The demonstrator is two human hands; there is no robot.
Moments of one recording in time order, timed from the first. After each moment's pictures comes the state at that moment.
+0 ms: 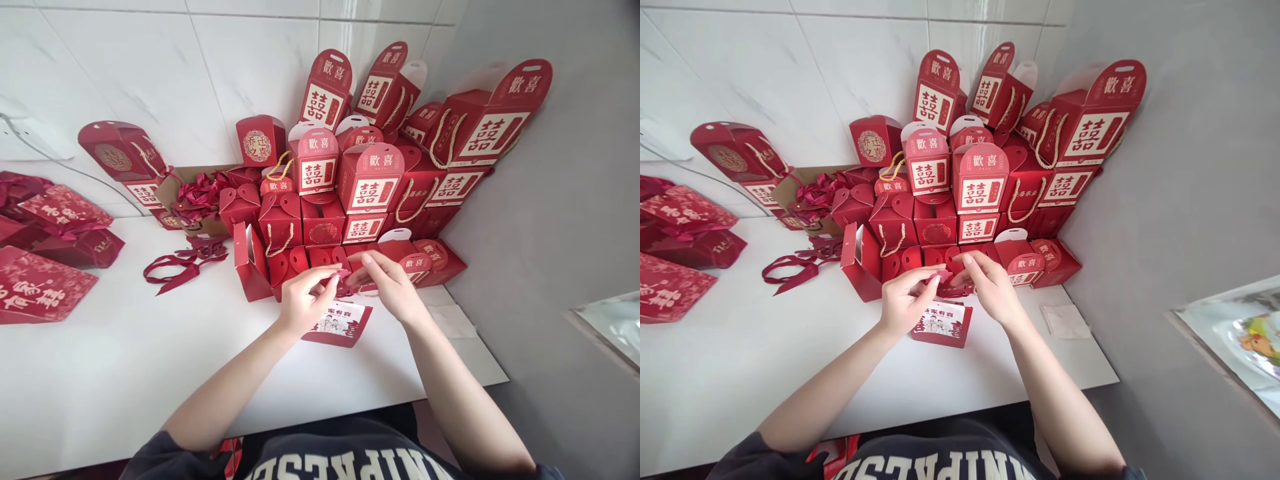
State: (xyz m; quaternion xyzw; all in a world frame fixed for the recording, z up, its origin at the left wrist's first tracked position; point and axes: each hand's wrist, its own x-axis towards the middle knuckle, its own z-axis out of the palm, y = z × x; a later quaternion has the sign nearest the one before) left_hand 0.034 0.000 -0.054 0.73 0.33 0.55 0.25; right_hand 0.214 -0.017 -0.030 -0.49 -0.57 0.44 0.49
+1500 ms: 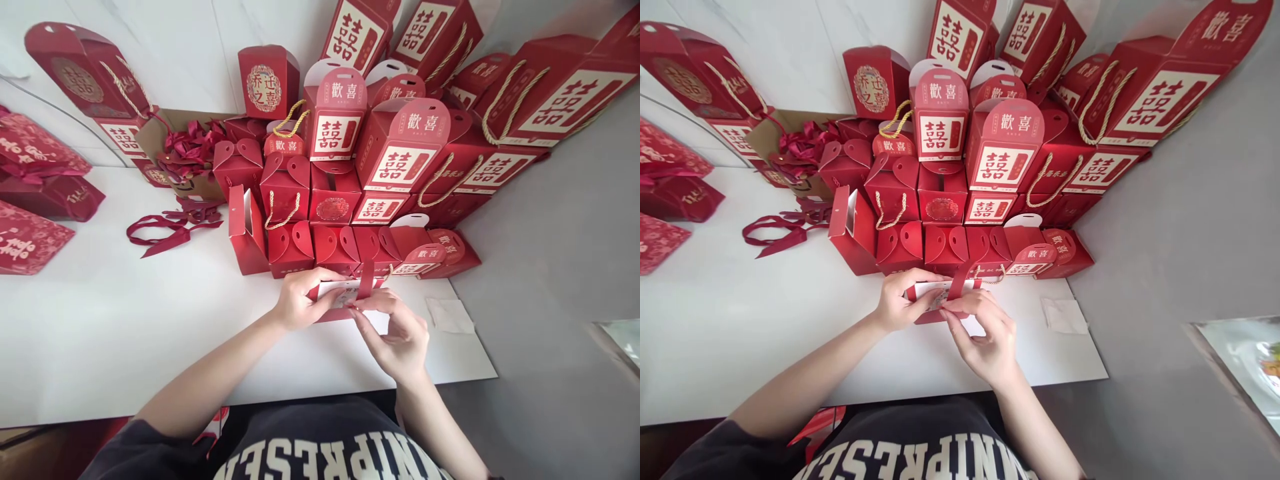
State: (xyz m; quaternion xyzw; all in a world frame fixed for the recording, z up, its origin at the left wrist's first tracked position) left_hand 0.023 -0.010 -0.088 0.76 0.25 0.53 0.28; right_hand 0.195 -0.082 -0.065 -0.41 -0.69 0.18 0.57
